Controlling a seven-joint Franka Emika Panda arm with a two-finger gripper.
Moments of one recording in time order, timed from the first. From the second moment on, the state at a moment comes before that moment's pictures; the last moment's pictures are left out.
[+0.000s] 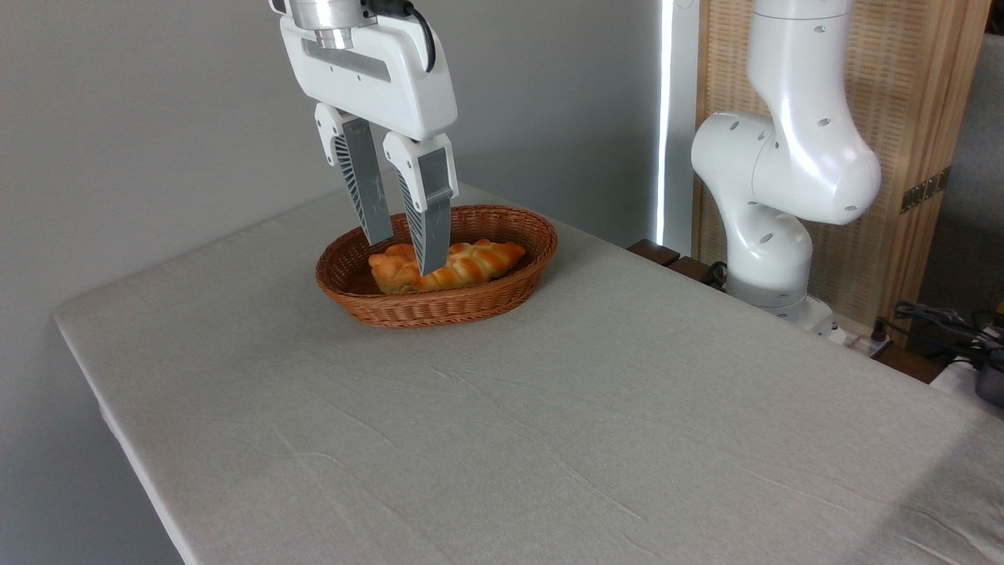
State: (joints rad) arm -0.04 -0.05 -0.04 -1.60 0.00 1.57 0.71
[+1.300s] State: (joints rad) arm -0.12 -0.16 -0.04 -1.79 -0.08 1.66 0.71
